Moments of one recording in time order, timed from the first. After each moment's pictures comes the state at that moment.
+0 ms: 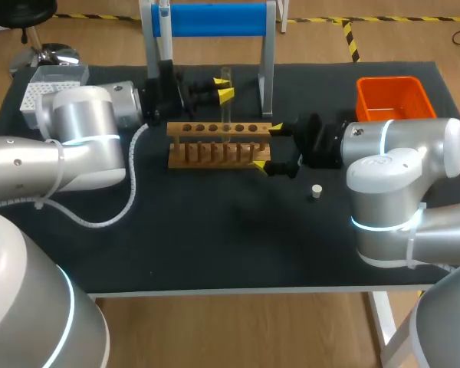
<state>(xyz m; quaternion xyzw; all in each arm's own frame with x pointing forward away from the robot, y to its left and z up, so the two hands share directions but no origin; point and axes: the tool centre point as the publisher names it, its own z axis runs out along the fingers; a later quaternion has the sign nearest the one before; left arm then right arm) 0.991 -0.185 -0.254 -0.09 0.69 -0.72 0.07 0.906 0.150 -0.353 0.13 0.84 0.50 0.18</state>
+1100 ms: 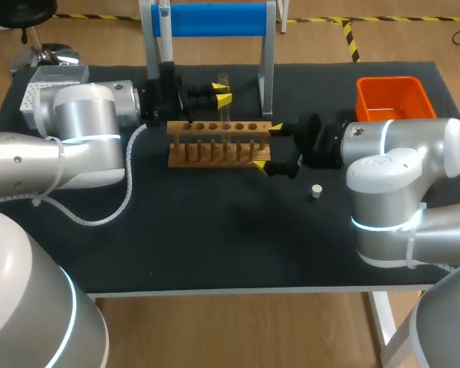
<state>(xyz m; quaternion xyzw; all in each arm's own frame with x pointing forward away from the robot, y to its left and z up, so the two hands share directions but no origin) 0.994 -0.181 -0.271 -0.09 0.72 -0.68 0.07 0.906 0.150 -0.353 0.13 0.84 0.50 0.18</state>
